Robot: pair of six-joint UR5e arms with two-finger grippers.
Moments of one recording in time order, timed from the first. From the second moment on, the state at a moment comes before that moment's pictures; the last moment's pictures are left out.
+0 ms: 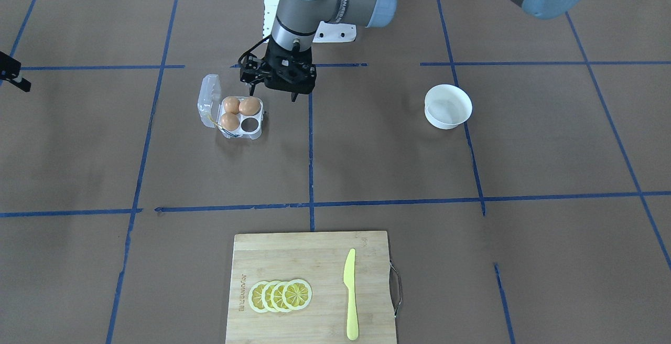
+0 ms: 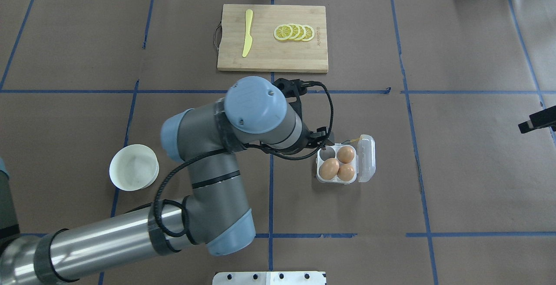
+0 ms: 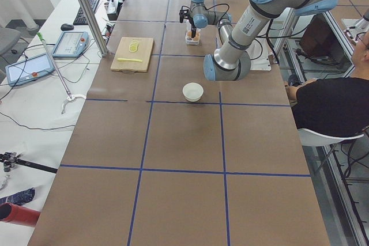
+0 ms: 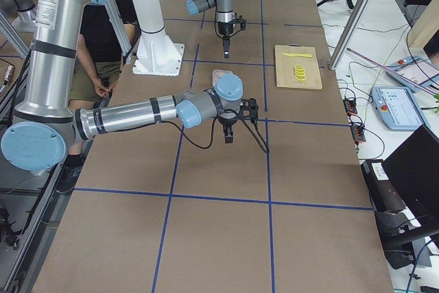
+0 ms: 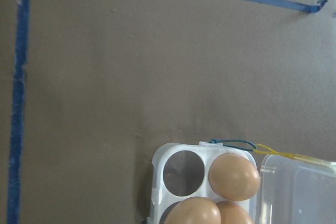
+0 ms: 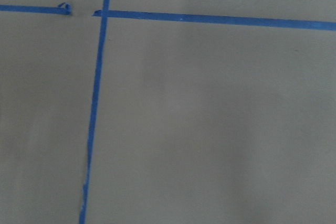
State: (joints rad) left arm -0.44 -2.40 -1.62 -1.81 -1.87 -1.39; right arm 1.16 -1.74 1.97 -1.26 2.43 0.57
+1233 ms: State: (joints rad) left arm -0.61 -2.11 -1.92 -1.81 -1.93 -1.29; right arm 0.52 -1.19 2.05 -1.35 1.81 1.53
